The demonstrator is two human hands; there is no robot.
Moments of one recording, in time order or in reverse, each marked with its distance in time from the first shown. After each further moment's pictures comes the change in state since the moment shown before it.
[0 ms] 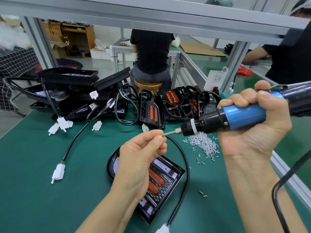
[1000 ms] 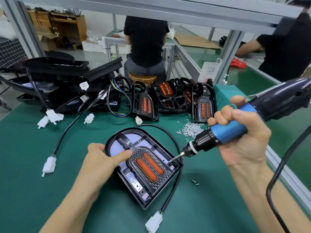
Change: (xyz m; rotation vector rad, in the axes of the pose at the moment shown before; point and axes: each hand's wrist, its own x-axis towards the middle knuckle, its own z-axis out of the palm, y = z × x) left_hand 0.008 -0.003 -0.087 0.891 0.290 -0.231; right_hand -0.015 -0.011 -0.048 -0.324 -0.055 0.144
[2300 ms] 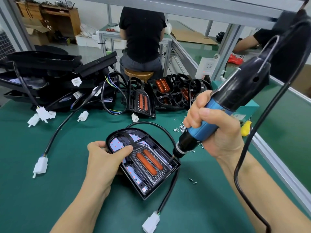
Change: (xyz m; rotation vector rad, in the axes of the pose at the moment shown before) left_hand 0.010 -0.006 0.028 -0.328 0.008 0.019; right_hand 0.017 0.019 0.010 -0.191 -0.395 0.072
